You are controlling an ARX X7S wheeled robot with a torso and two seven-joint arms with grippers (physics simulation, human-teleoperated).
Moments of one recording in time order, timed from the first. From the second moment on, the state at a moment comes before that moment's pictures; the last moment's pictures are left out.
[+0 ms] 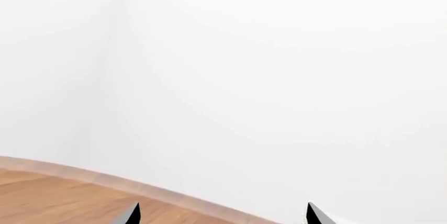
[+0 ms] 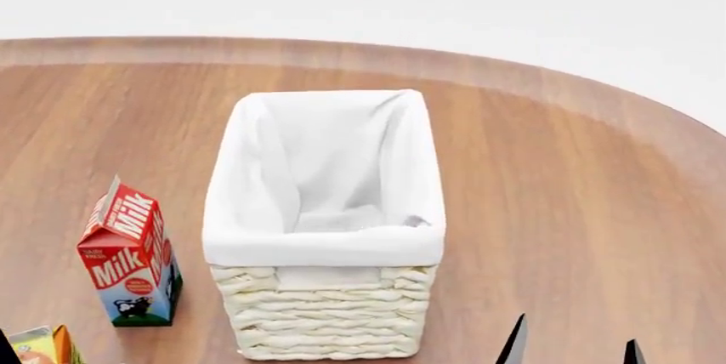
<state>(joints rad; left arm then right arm) 0.15 -0.25 0.14 0.10 -0.24 0.61 -0.41 -0.07 0.26 -0.17 -0.06 0.35 -0.43 0.29</state>
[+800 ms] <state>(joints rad) 0.14 -0.26 0.15 0.09 -0.23 0.61 -0.43 -0.05 0.32 -0.22 -0.05 0.51 -0.41 0.16</state>
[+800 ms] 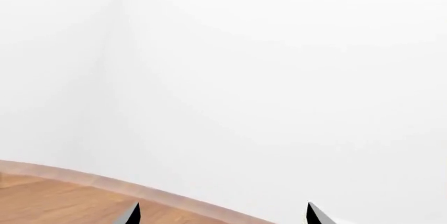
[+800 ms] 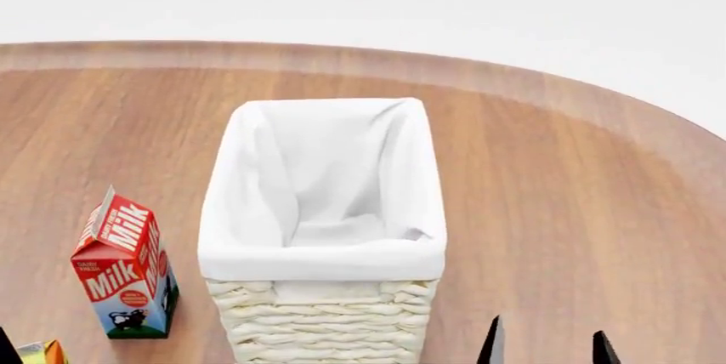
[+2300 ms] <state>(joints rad) 0.15 -0.28 0.16 0.11 -0.17 0.58 -0.48 -0.15 0.70 -0.61 -0.31 0.48 -0.24 -0.50</state>
